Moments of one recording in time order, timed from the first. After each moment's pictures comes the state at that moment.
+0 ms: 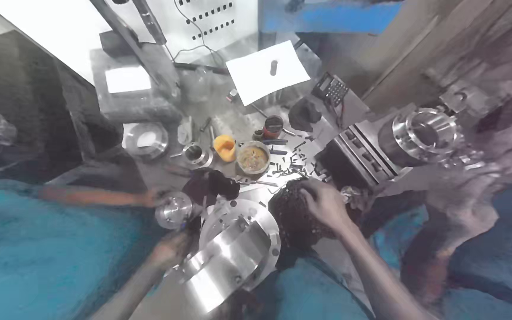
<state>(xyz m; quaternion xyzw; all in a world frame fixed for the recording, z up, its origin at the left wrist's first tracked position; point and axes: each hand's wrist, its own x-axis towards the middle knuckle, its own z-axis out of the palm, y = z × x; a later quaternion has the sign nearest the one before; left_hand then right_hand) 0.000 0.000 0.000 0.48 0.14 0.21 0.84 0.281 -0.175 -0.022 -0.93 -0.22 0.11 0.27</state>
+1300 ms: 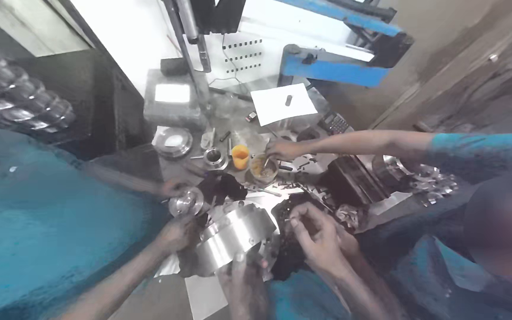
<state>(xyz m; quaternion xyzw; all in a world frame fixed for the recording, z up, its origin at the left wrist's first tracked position) 0.049 -0.043 0.043 0.26 0.31 0.37 0.84 0.188 -0.141 0.050 -0.72 -0.36 0.04 0.60</state>
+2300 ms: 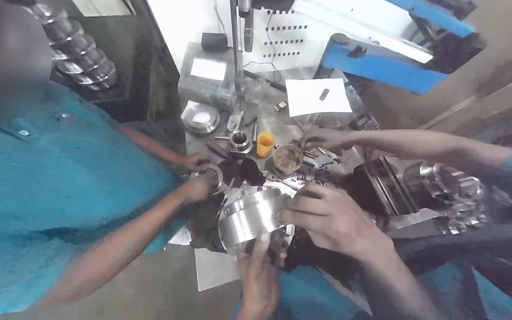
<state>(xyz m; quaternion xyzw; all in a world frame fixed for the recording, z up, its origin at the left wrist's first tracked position) 0.040 -0.039 0.044 0.20 0.29 0.34 0.87 0.212 -0.099 0.120 -0.60 -0.74 -0.09 0.29</state>
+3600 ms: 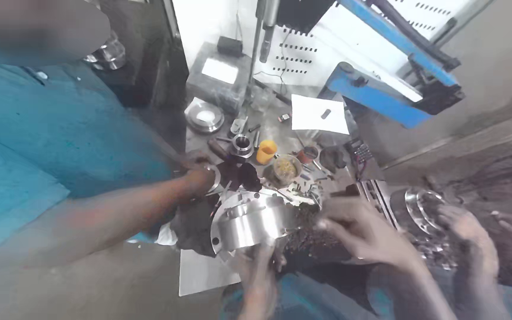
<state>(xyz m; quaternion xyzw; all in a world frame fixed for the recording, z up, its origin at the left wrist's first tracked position) 0.051 -0.043 0.049 0.21 0.32 0.39 0.84 0.245 -0.124 0.138 -0.69 -0.64 0.17 0.28</state>
